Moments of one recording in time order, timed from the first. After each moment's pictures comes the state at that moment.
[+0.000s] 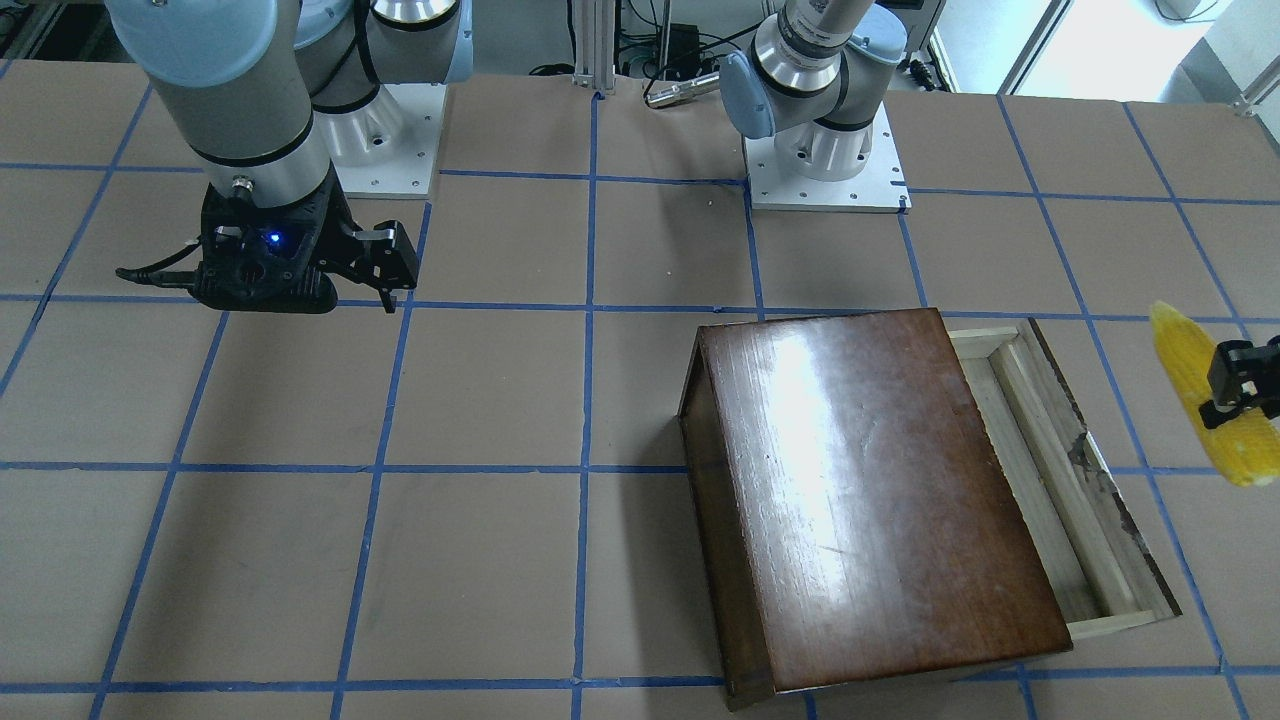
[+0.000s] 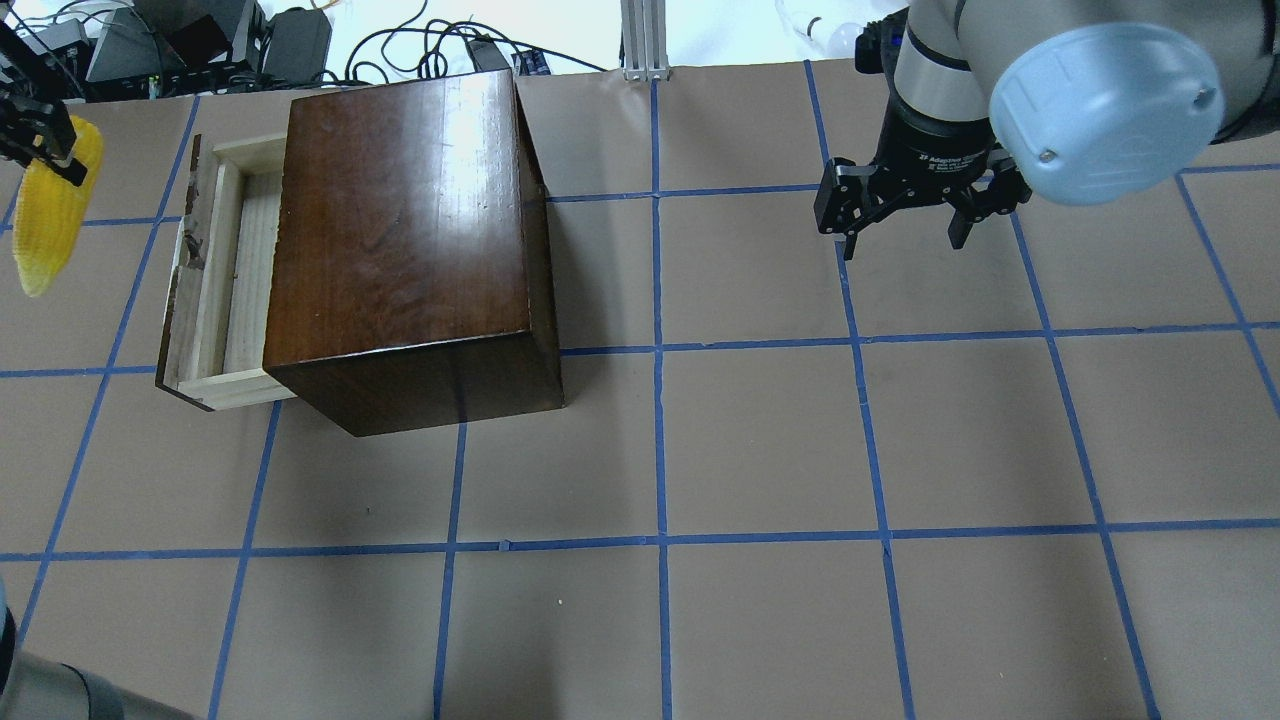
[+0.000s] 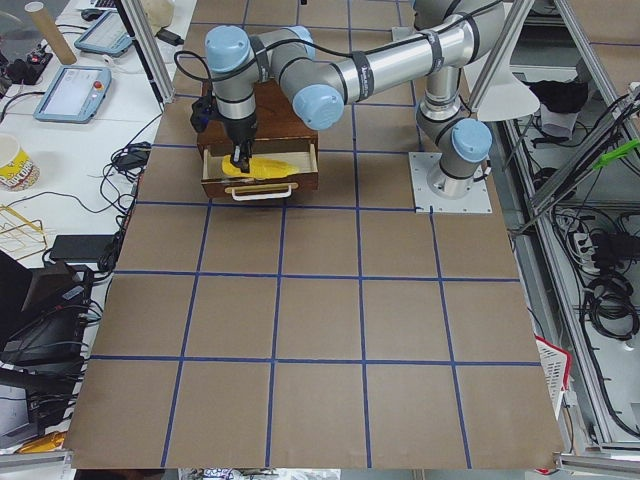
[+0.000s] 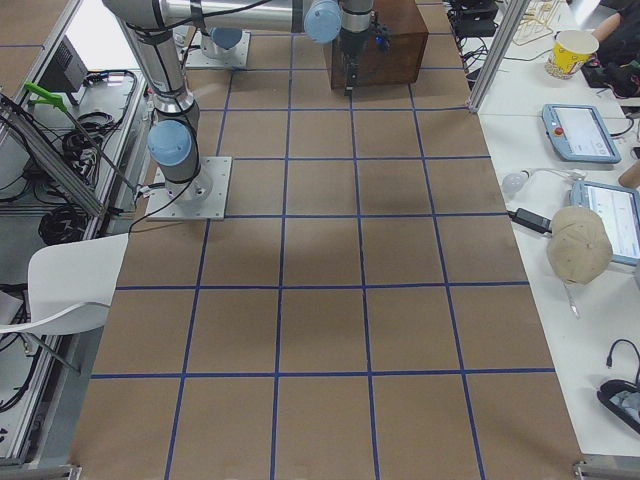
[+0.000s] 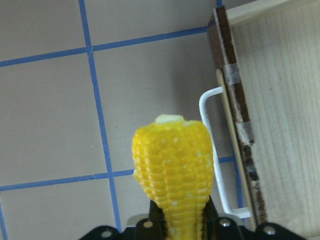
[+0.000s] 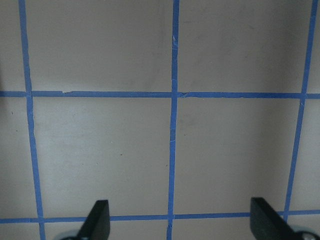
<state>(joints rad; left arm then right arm) -1.11 -1.87 -1.29 -1.51 1.58 0.53 1.65 -1.48 1.58 -1.62 -1.64 0.06</state>
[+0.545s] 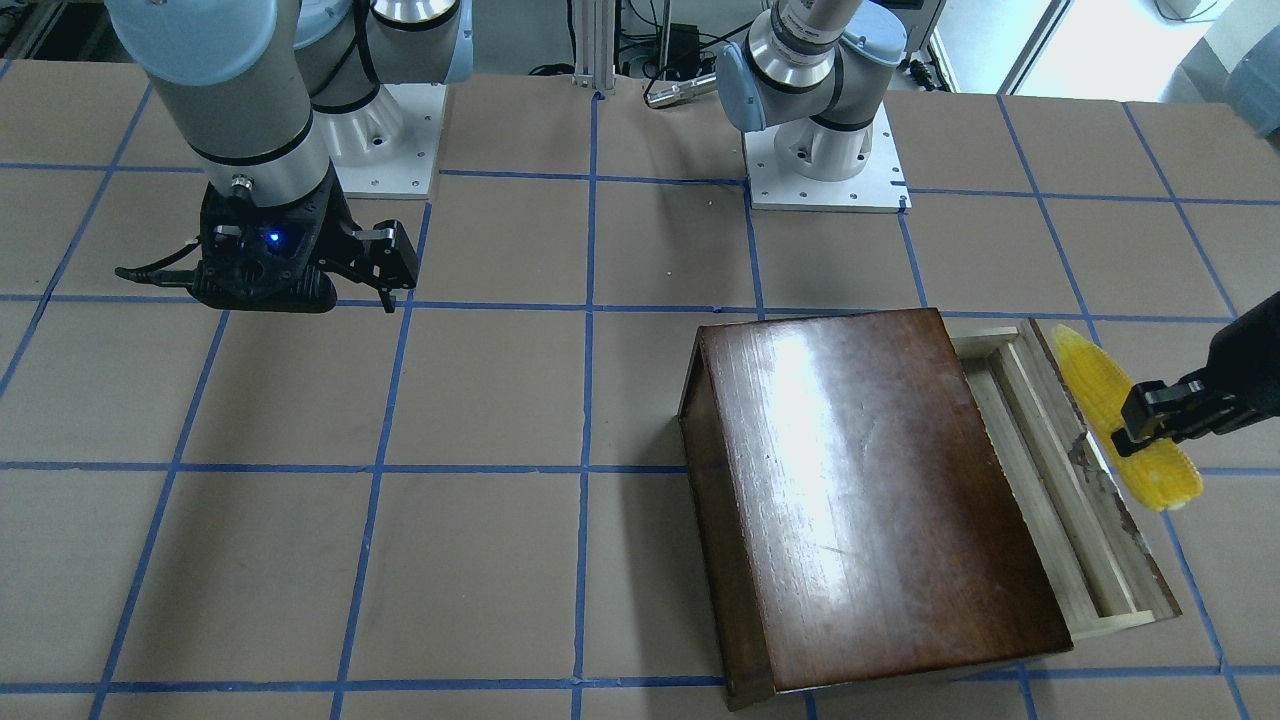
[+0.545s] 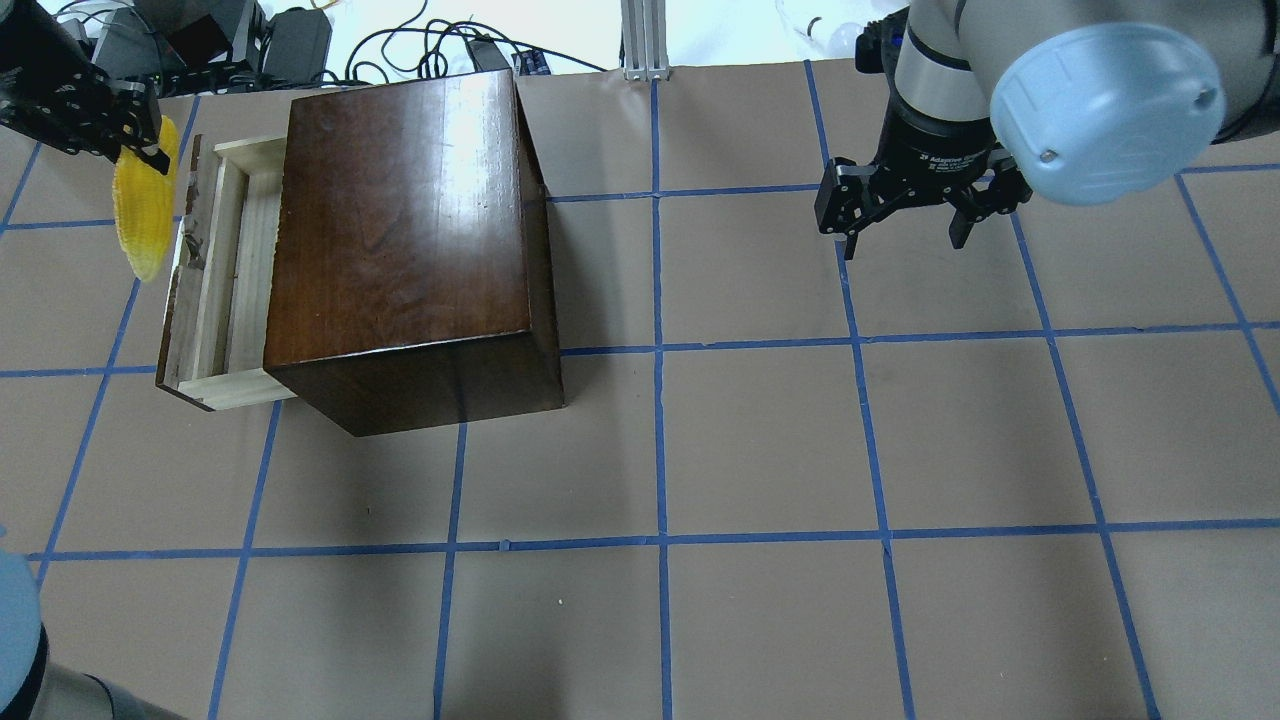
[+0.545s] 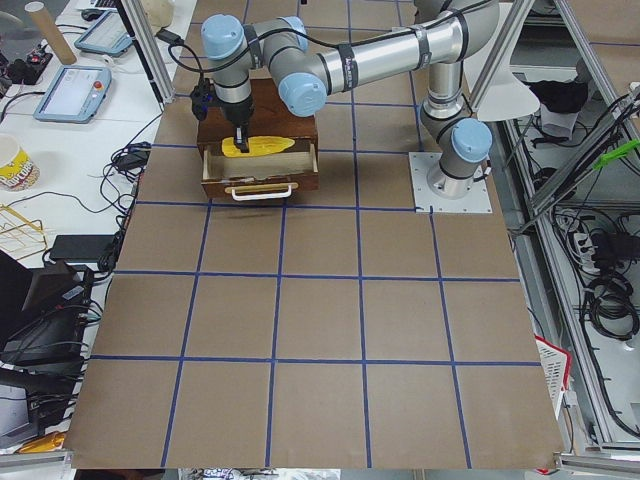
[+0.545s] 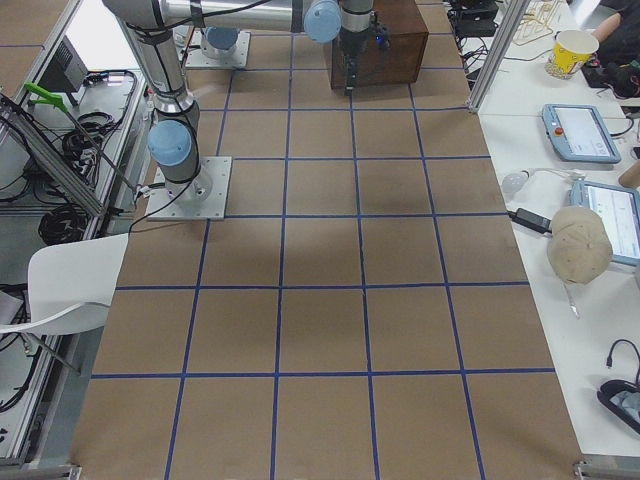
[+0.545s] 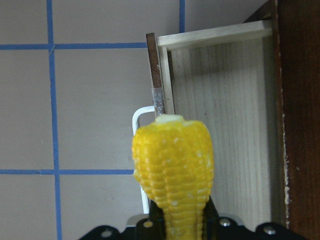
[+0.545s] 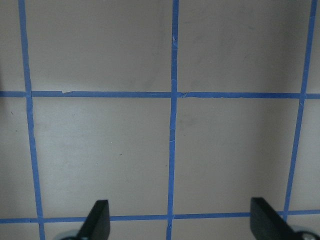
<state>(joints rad) -1.19 -1.90 -1.32 -1.50 1.52 0.29 1.65 -1.48 1.58 -1.62 -1.64 0.06</state>
